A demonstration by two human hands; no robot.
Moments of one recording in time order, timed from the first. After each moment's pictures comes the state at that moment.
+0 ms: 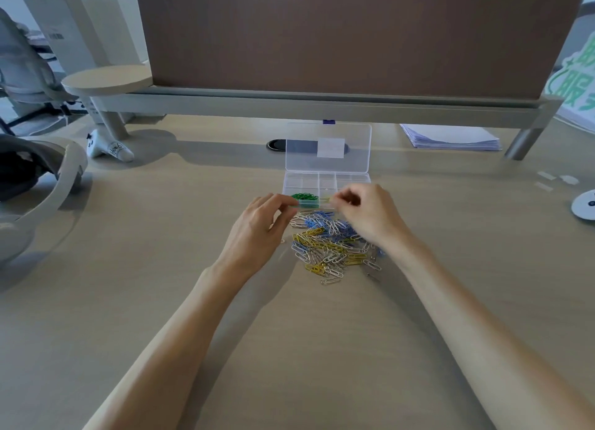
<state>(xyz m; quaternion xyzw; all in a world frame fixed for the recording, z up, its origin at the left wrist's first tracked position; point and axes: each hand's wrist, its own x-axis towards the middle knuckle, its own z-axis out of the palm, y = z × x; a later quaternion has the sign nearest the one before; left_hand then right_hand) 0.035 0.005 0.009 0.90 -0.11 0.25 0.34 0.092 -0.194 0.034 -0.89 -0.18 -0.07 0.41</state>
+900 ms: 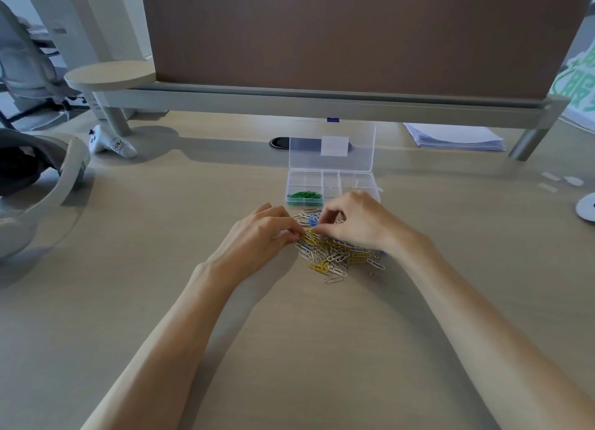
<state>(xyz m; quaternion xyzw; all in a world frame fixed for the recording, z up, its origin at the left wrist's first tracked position) 0.035 0.024 -0.001 0.94 -0.20 0.19 0.22 0.085 -0.186 0.044 -0.92 -0.30 0.04 0.25</state>
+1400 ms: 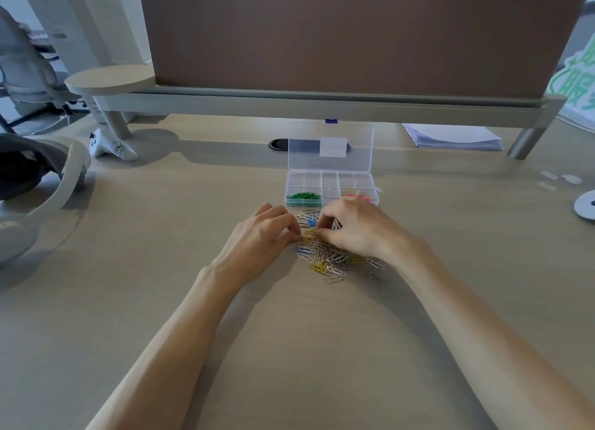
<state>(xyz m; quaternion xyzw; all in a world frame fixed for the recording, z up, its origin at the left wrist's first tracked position) 0.032 0.018 -0.001 0.94 -0.18 0.20 0.22 0.075 -0.185 0.045 -0.93 -0.32 0.01 0.19</state>
